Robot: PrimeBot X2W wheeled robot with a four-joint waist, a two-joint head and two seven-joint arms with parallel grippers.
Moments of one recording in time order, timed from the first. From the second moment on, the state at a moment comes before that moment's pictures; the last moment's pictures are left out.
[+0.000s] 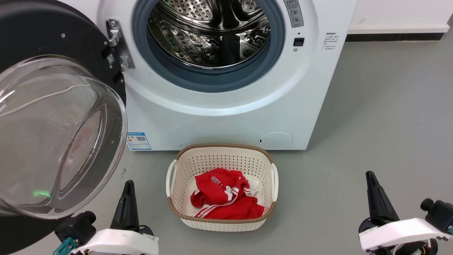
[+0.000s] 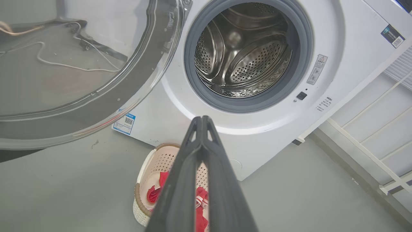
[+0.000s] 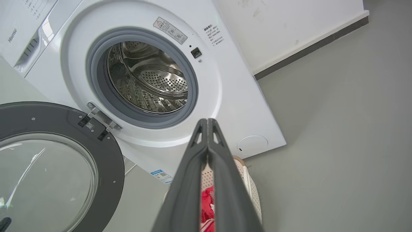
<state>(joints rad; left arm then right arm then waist) 0.05 0.07 -0.05 0.05 -0.57 0.02 -0.18 0.01 -0.07 0.01 0.14 0.62 0.13 -0.16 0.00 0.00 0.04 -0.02</state>
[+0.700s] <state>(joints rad) 0.01 0.08 -0.03 0.11 -0.89 -0.02 -0.11 -0.02 -0.08 -0.01 0.17 0.93 0.13 -0.10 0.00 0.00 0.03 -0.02</state>
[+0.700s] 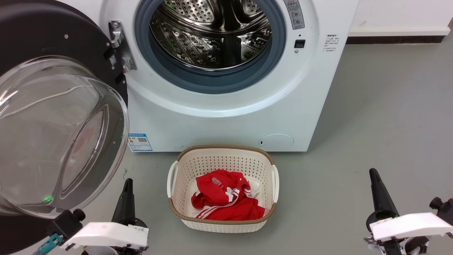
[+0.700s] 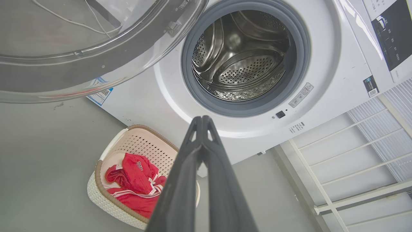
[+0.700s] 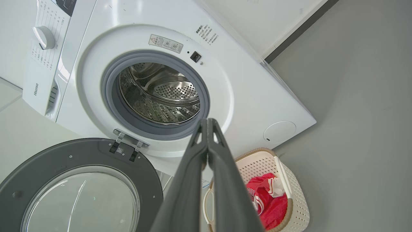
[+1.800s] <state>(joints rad) -0.05 0.09 0.01 0.17 -1.27 -0.07 -0.02 -0.06 -0.08 -0.03 0.20 1.29 0.13 -0.01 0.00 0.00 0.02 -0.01</state>
